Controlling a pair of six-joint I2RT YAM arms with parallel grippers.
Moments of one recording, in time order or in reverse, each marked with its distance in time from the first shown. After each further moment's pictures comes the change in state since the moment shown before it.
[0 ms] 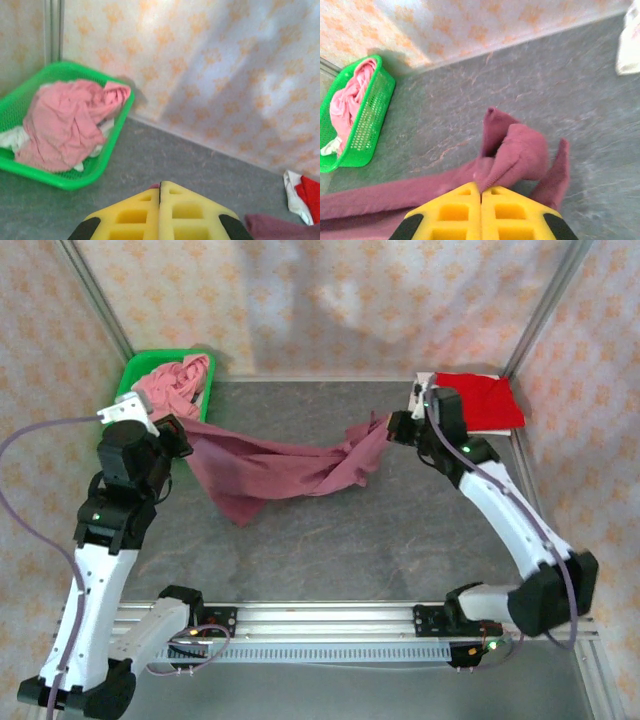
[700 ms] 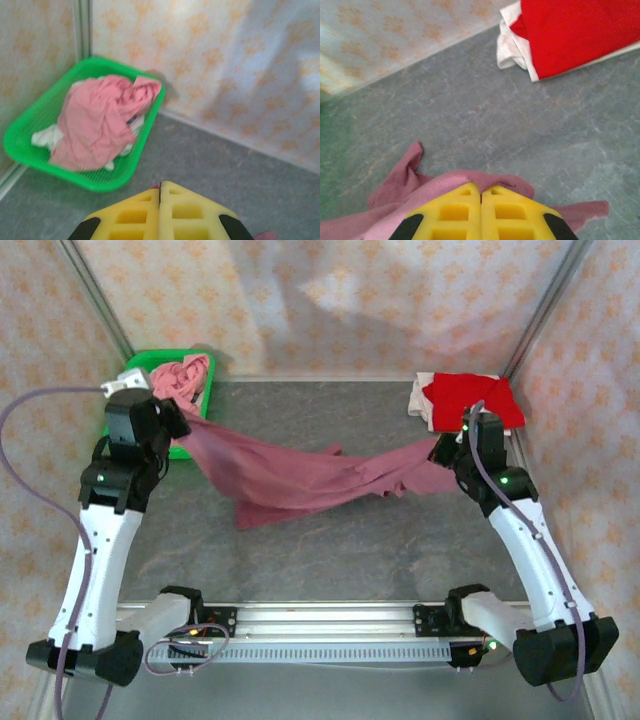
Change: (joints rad) left arm 0.052 0.227 0.196 -0.103 -0.045 0.043; right arm -0.158 -0.199 -0.099 -0.185 0.140 0.010
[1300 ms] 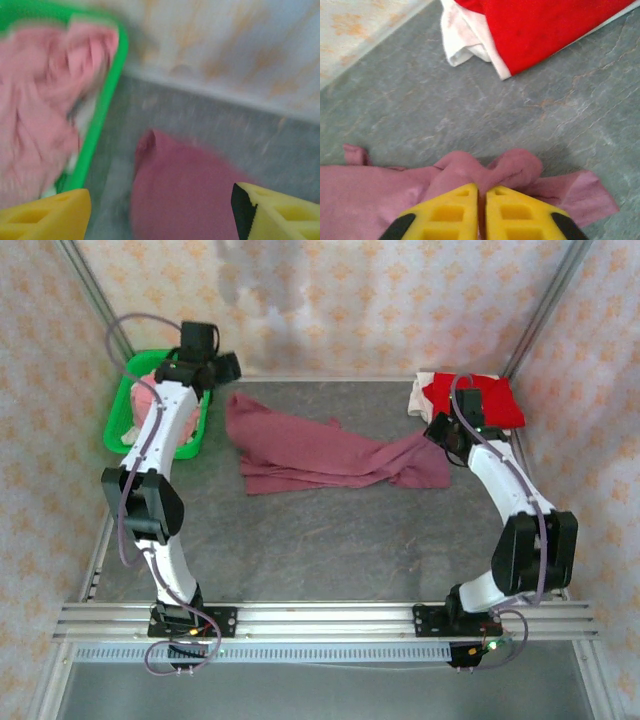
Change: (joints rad) left arm 0.021 0.771 0.341 0.036 0.149 0.043; right arm -0.132 0.494 0.091 0.171 -0.030 0.097
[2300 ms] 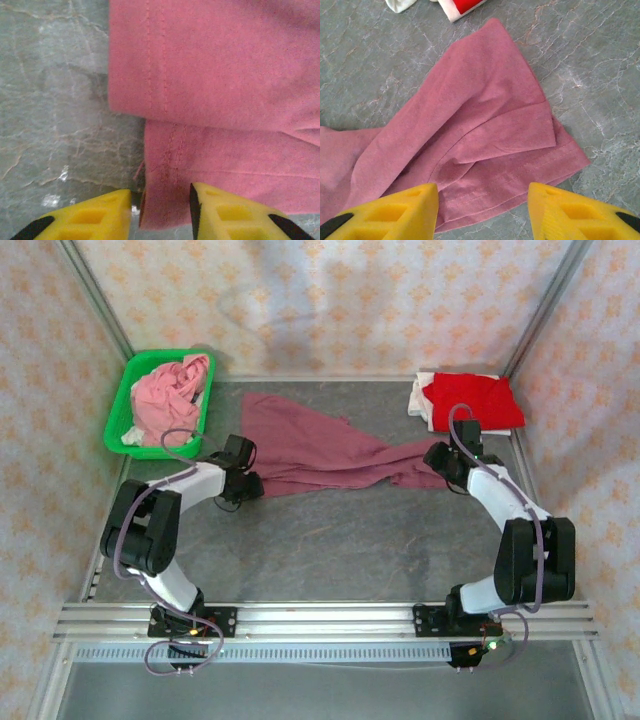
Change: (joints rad) left arm -0.174 -0.167 -0.861 0.270 0.160 -0.201; right arm -0.022 -0.095 -0.279 0.113 -0.026 0.013
